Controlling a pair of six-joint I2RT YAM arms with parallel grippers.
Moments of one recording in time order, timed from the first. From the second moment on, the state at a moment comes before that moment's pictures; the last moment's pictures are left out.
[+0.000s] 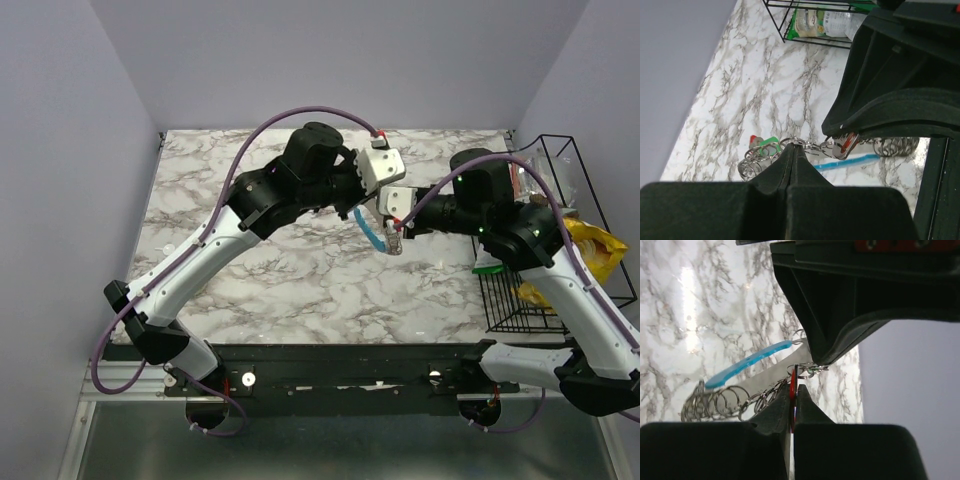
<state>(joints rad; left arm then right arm) -0.90 1.53 1.86 -0.75 0.22 0.39 0.69 1.15 1.55 -0.87 -0.32 -0.94</state>
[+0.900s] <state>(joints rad) -0.80 1.55 1.84 -0.80 0.30 0.51 0.69 1.06 1.42 -0.92 -0.10 -1.11</state>
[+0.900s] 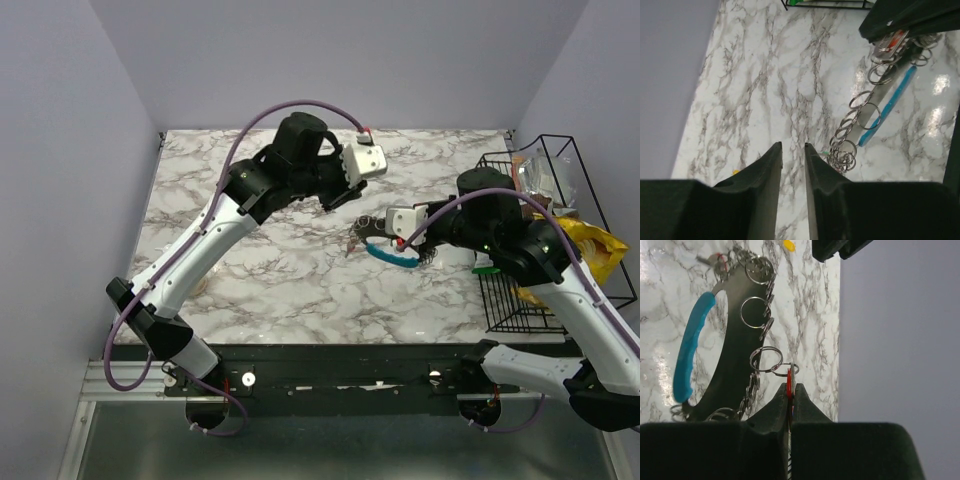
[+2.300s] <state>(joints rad) -0.74 1.66 1.74 -0.40 1.22 0.10 0.65 1.04 1.57 -1.05 -0.40 -1.09</state>
